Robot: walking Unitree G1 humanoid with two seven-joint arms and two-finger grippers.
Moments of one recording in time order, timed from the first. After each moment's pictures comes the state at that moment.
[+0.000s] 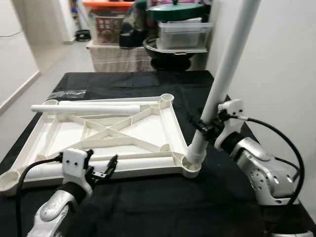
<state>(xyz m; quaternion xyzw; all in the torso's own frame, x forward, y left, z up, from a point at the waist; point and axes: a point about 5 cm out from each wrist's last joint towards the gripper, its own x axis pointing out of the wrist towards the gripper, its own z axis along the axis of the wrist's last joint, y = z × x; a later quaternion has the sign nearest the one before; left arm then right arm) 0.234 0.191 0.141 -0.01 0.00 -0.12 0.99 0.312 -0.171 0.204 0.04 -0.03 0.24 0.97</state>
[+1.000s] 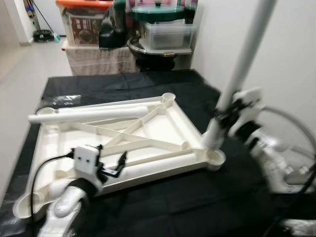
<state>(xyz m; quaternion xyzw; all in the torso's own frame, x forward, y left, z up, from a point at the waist) 0.235 0.173 0.136 0.00 0.00 -0.13 0.99 0.322 -0.217 0.215 -0.01 -0.04 0.18 0.98</state>
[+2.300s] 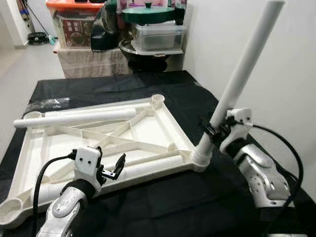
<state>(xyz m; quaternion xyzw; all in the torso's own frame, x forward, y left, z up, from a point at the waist) 0.242 0.165 0.133 0.01 0.00 -0.14 0.99 0.322 -0.193 0.189 0.03 -0.05 0.18 0.98</state>
